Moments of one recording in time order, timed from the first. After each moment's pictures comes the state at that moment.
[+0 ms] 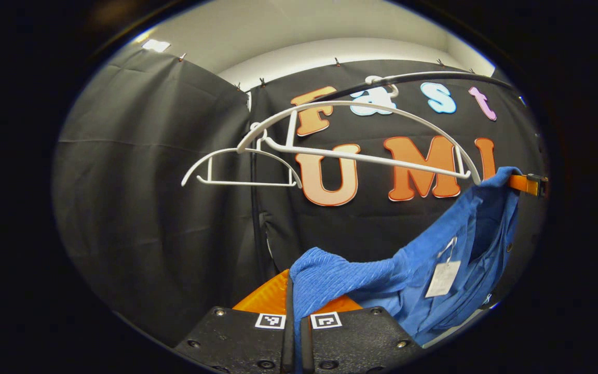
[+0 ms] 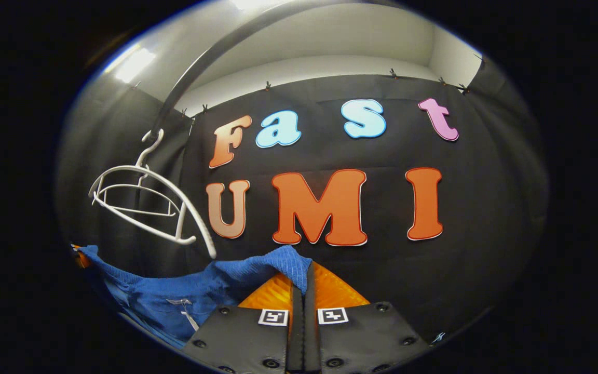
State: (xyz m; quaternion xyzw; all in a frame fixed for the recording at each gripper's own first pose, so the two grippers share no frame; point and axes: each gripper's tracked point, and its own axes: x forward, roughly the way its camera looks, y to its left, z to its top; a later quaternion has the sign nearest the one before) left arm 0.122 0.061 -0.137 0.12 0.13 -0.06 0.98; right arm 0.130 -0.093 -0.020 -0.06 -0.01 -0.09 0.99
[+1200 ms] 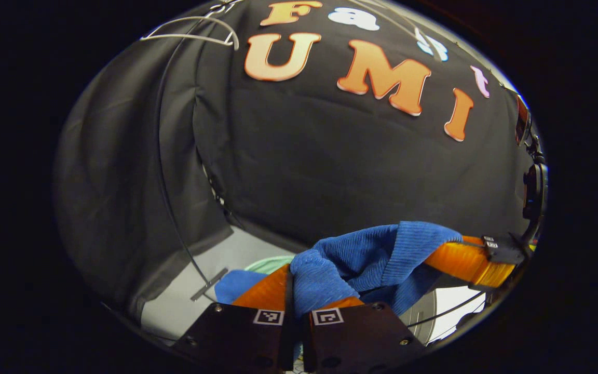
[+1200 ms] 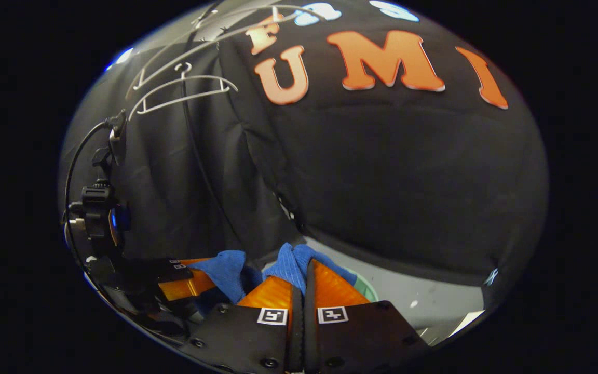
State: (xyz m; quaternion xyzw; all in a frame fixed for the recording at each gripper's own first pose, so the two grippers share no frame) left arm 0.012 -0.035 -0.418 0.01 0.47 -0.16 0.87; right arm 0.066 0.043 -0.356 0.07 0.38 0.05 0.92
